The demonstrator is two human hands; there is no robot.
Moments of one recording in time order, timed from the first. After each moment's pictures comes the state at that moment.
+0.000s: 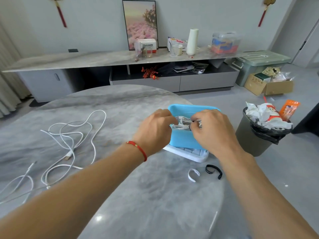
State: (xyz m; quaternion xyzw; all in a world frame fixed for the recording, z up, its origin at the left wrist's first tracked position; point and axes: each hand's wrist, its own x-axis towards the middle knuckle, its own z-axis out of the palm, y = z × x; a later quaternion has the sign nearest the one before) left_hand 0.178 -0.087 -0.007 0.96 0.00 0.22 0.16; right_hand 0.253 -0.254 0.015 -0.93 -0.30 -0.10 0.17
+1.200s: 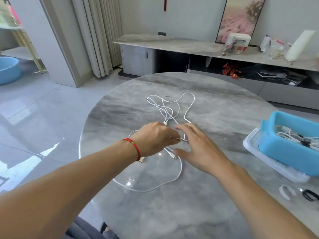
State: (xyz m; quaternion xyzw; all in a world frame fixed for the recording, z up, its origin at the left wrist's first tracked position) left_hand -0.071 0.068 -0.040 0.97 0.15 0.11 0.17; right_hand 0.072 -0.065 -0.052 -0.76 -0.60 0.11 0.20
